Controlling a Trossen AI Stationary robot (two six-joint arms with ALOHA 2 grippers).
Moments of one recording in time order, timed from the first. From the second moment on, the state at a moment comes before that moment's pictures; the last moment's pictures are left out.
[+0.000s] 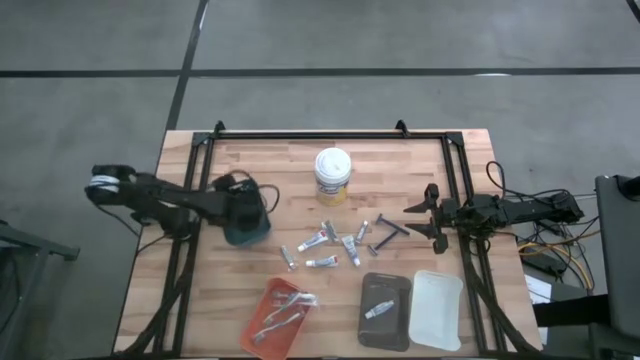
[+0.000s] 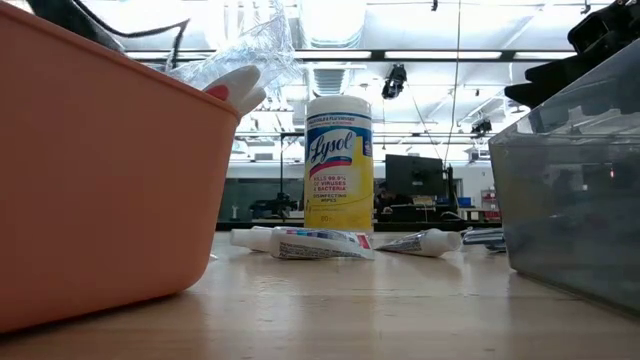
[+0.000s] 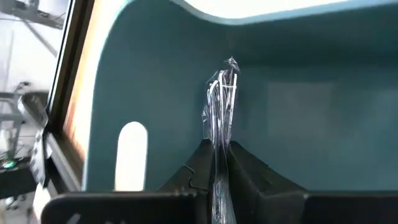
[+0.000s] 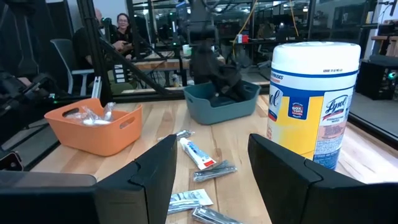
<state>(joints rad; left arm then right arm) 0.03 1.30 0.49 -0.61 -0.71 -0.37 0.14 0.05 0.01 0.03 0.13 0.10</state>
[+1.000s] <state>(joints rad) 0.15 1.30 0.85 -0.79 -0.49 -0.29 0.14 0.05 0.01 0.03 0.13 0.10</state>
